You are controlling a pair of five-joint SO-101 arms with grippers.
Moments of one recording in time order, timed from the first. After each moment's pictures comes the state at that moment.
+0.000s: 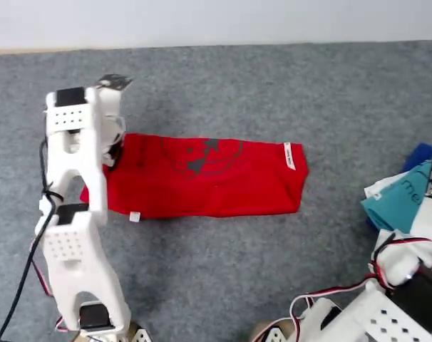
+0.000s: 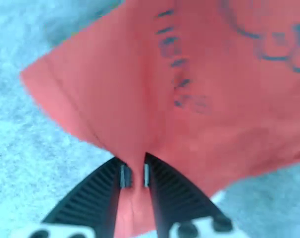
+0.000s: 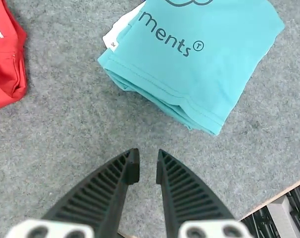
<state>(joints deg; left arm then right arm) -9.2 33.6 -28.6 98.8 -20.2 40.9 -59.1 22.2 100.4 22.9</state>
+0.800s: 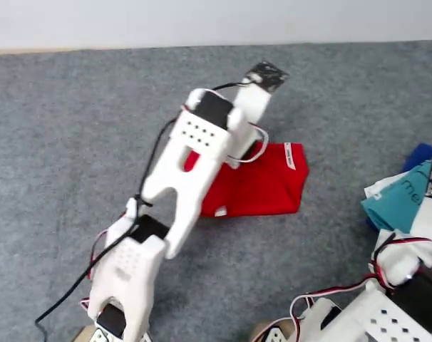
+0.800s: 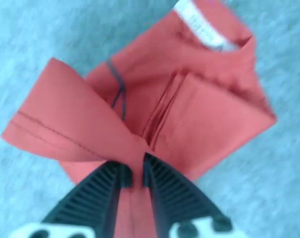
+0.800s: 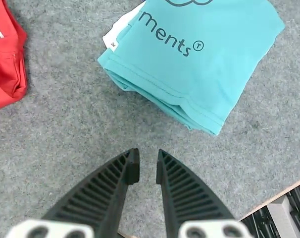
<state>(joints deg) 28.8 38.5 -50.9 99.2 -2.6 40.9 -59.1 22.2 100.4 22.9</state>
